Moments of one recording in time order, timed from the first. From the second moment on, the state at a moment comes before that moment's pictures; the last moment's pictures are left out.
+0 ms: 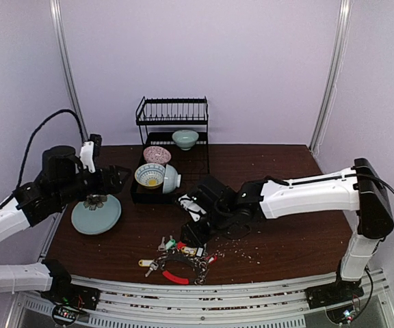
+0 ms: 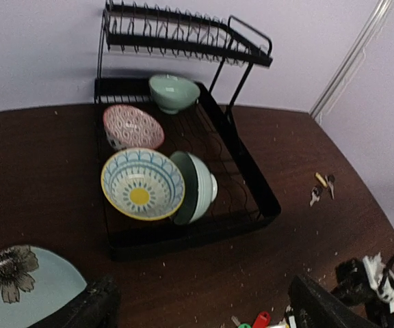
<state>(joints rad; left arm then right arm) -0.61 0.86 0.75 -0.23 -0.09 -0.39 1.14 1.82 1.33 -0.44 -0.05 0.37</state>
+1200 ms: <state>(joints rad) -0.64 1.04 0.63 -0.35 -0.03 -0.44 1.15 2.23 1.70 -0.67 -0.14 0.16</state>
